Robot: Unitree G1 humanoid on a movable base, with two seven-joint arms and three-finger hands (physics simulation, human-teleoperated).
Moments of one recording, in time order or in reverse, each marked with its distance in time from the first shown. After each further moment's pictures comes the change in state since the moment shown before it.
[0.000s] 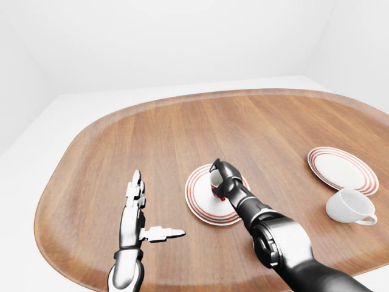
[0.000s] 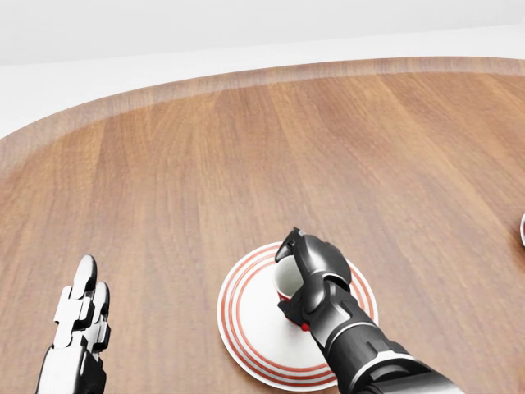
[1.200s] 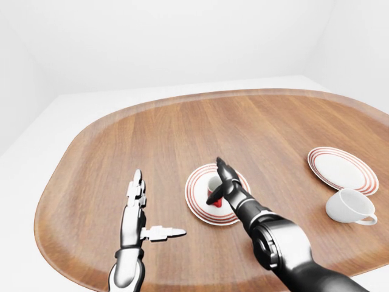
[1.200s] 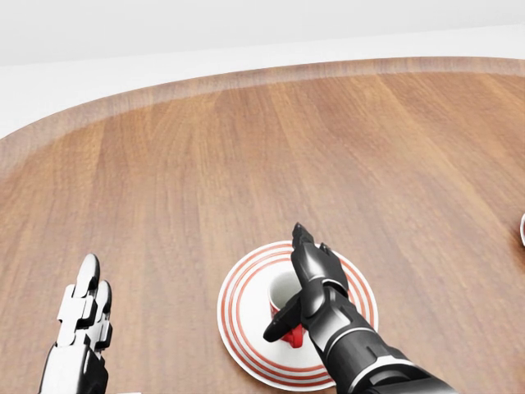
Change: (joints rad) left arm -0.008 0.002 -0.007 0.009 0.011 0.000 0.006; right arm 0.018 0.011 -0.029 -0.003 0.020 0.000 0.041
